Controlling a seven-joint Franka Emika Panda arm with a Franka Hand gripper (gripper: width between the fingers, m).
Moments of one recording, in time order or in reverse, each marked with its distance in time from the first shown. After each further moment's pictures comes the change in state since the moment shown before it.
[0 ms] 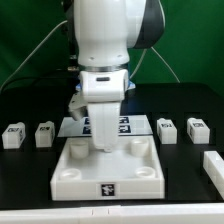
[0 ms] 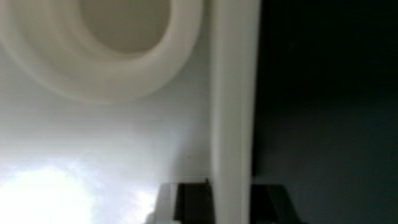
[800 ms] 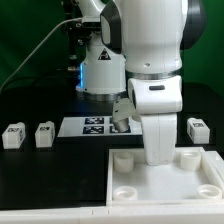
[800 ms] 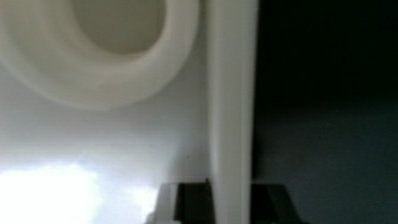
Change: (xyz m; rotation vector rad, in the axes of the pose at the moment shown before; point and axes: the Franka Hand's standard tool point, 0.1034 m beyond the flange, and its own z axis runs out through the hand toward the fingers) arm 0.067 0.048 0.003 0.021 0.009 0.025
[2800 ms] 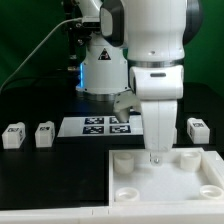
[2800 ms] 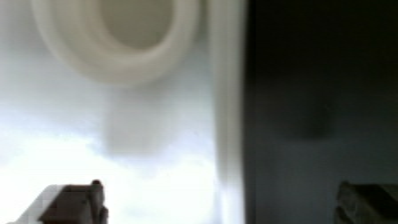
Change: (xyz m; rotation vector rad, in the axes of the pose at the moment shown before) arm 0.008 -0.005 -0.029 -0.074 -0.015 0.094
